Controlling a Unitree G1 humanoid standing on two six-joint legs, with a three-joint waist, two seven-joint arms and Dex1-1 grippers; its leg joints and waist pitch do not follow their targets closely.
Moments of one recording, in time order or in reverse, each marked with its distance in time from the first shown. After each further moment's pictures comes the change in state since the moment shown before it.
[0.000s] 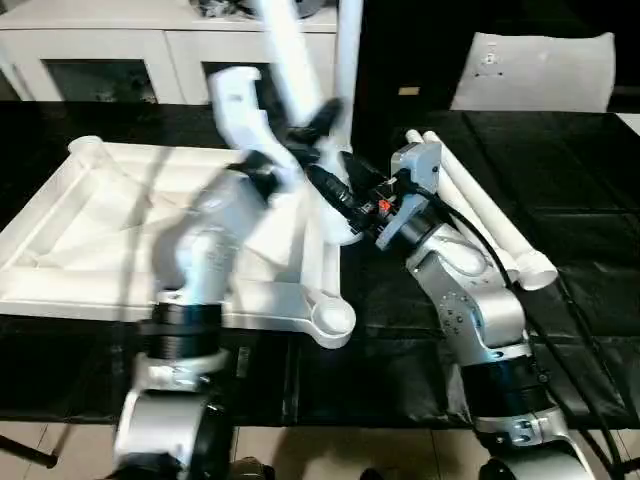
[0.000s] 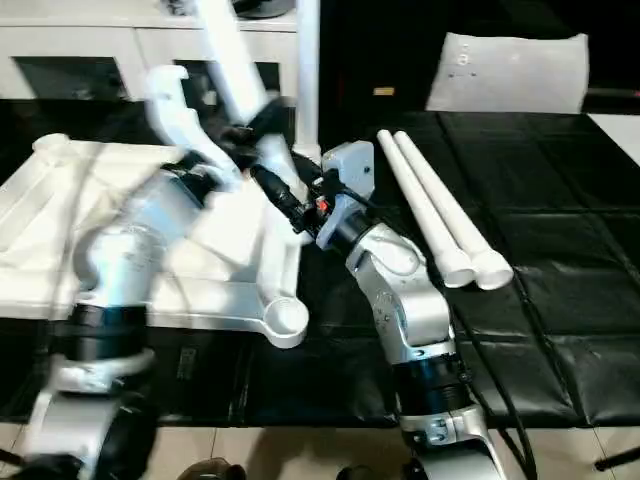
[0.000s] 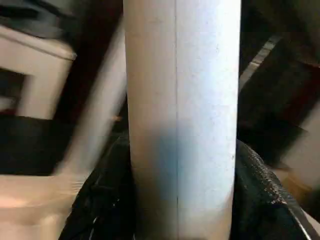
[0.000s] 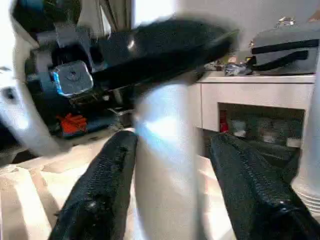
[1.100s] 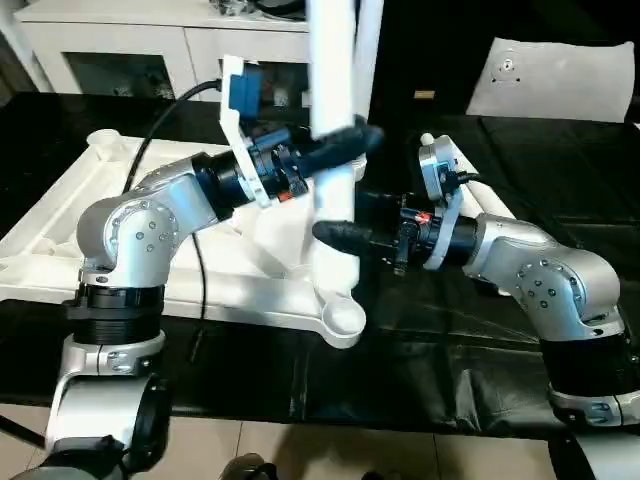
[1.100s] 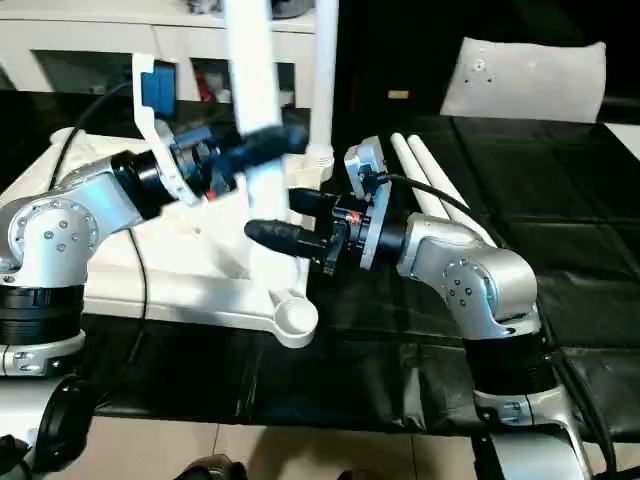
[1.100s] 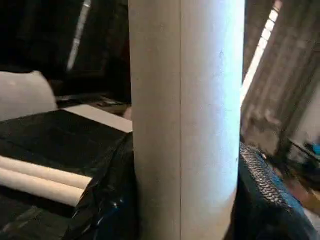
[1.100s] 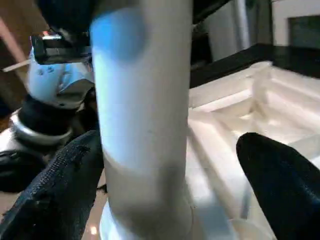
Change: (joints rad) left arm -0.030 0.278 -0.152 -0.085 -0.273 0.243 -0.714; right arm -0.071 -0.308 0.001 -0.149 0.380 0.599 0.409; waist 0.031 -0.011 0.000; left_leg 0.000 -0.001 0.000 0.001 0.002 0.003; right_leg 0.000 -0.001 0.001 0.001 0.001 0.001
